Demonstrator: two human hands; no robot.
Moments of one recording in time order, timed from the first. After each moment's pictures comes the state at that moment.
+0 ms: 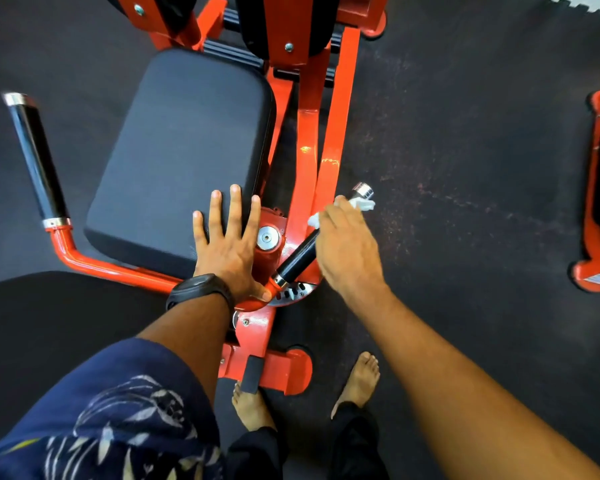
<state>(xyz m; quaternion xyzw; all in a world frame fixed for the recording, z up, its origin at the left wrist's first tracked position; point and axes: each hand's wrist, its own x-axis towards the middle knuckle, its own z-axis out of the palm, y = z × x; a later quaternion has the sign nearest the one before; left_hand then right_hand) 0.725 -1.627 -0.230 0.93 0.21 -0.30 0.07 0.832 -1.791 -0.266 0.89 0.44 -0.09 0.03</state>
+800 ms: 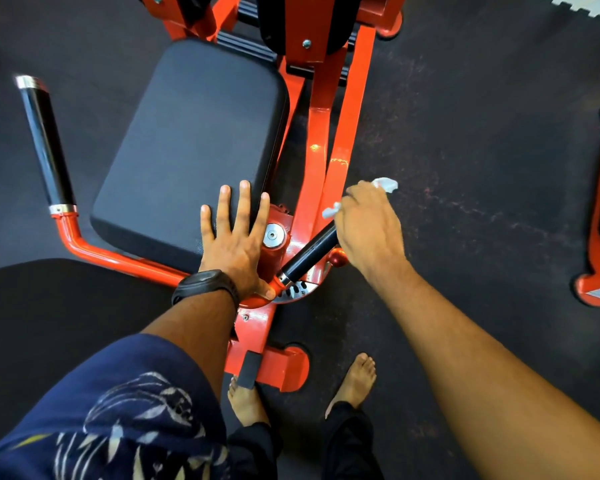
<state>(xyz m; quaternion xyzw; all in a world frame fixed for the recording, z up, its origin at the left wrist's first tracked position) 0.725 -1.627 -0.233 0.93 0.21 -0.29 0.06 0.870 -1.779 -0.237 0.86 0.47 -0.11 0.16</state>
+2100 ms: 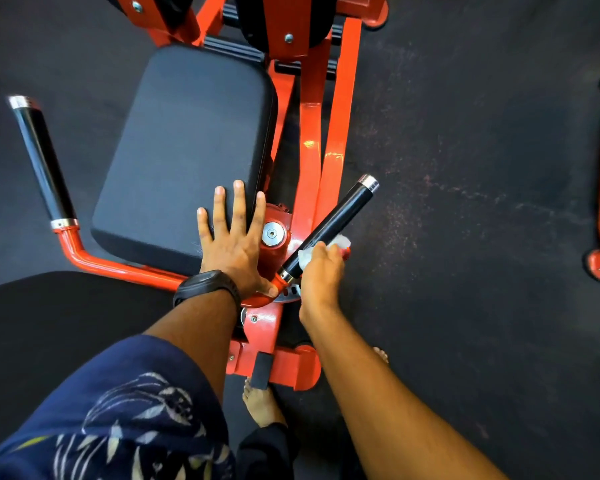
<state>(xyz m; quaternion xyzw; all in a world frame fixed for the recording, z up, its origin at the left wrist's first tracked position) 0.725 -1.627 -0.232 0.93 0.22 -0.30 0.06 0.762 -1.741 -0.260 0.71 -0.30 -0.23 -0.59</state>
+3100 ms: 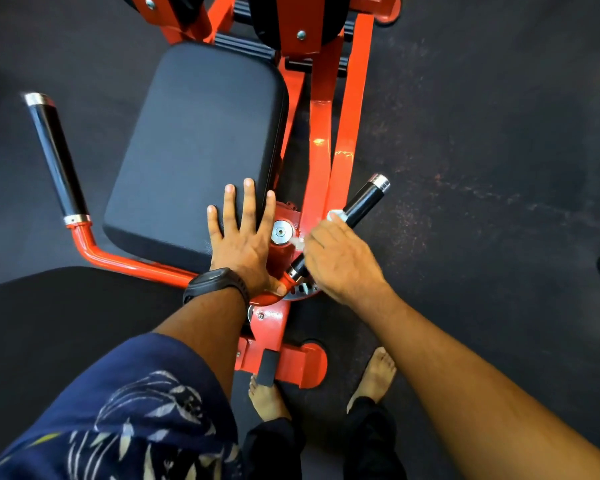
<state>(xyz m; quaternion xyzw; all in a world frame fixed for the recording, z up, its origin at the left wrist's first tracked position) 0.725 -1.628 -0.235 0.93 0.21 -0.29 0.04 0.804 -1.790 -0.273 0.82 0.57 -0.05 -0.04</state>
